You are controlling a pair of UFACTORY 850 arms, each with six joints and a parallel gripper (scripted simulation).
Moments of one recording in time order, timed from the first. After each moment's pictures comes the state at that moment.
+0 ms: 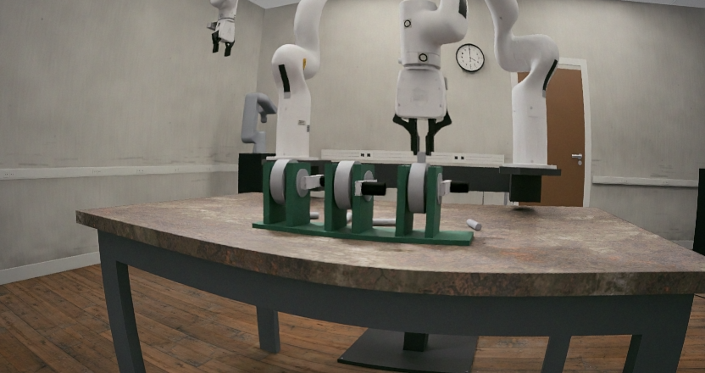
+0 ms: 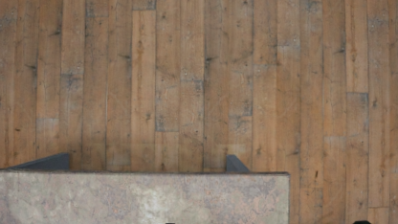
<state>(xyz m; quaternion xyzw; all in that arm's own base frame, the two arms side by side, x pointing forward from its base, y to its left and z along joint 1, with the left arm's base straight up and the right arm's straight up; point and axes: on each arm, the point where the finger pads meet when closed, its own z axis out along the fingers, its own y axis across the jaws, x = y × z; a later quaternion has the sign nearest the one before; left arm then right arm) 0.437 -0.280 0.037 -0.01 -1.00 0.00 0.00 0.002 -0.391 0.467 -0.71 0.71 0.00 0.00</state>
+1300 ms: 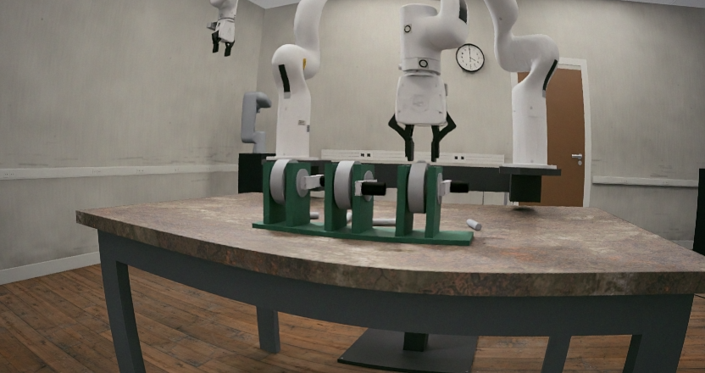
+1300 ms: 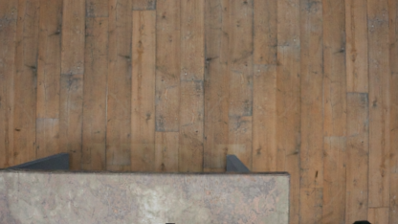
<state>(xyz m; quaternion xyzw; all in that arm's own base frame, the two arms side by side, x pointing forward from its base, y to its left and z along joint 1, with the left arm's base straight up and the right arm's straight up) 0.437 -0.280 0.025 -0.01 -1.00 0.00 0.00 0.002 -0.391 0.467 -0.71 0.71 0.00 0.00</state>
